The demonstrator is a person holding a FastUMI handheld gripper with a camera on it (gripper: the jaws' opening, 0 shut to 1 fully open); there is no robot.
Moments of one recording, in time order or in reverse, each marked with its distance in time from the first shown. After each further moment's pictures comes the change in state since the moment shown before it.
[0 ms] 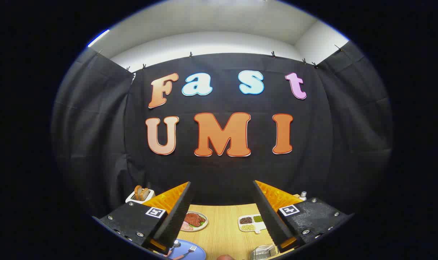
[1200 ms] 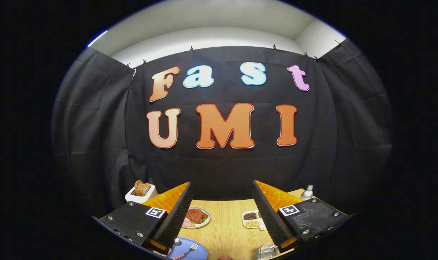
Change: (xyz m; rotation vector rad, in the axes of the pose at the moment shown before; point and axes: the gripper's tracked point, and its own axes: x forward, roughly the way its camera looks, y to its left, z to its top) arm 0.013 0.016 -0.047 0.010 0.070 0.027
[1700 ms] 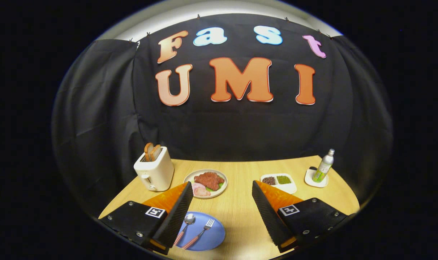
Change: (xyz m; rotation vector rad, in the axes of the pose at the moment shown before) arm -0.001 0.060 -0.121 0.006 0.378 0.096
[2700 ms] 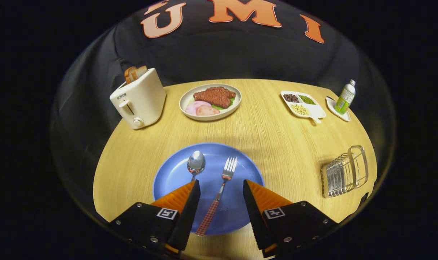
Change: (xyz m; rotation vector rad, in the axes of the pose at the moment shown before) arm 0.039 0.049 -0.215 0.046 0.534 -0.072
